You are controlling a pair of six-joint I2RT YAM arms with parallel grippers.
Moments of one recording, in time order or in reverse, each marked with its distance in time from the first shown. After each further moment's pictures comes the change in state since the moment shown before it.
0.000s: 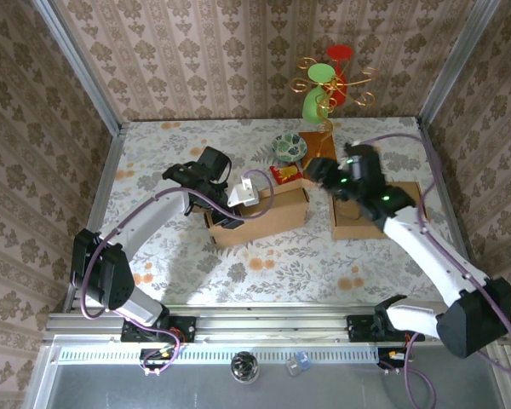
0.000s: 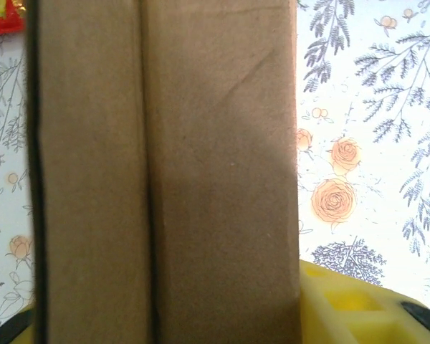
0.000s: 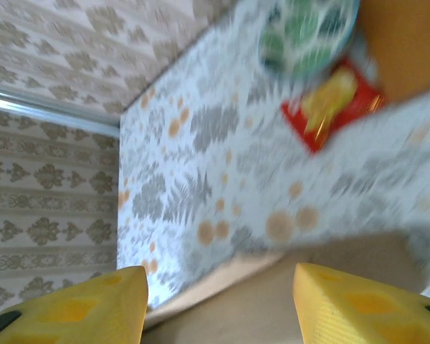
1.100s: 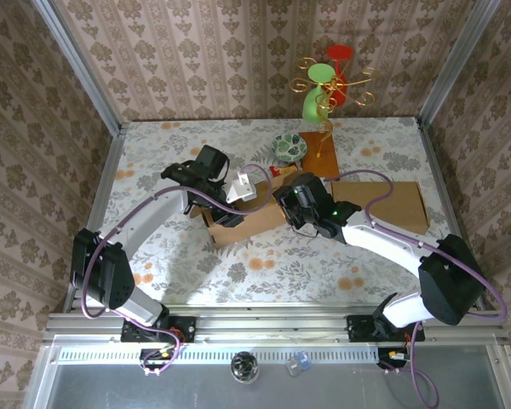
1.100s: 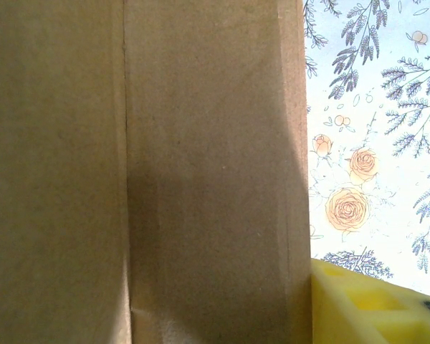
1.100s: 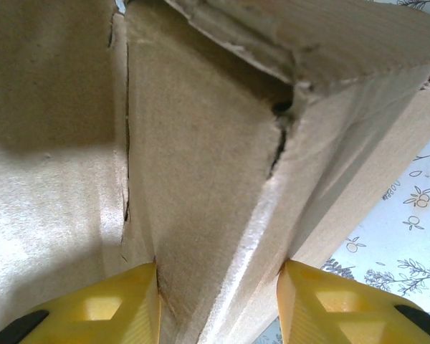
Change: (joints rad) left arm 0.013 0.004 0.000 0.027 -0.033 -0.098; right arm 0.359 0.242 -0.114 0.197 0.230 0.692
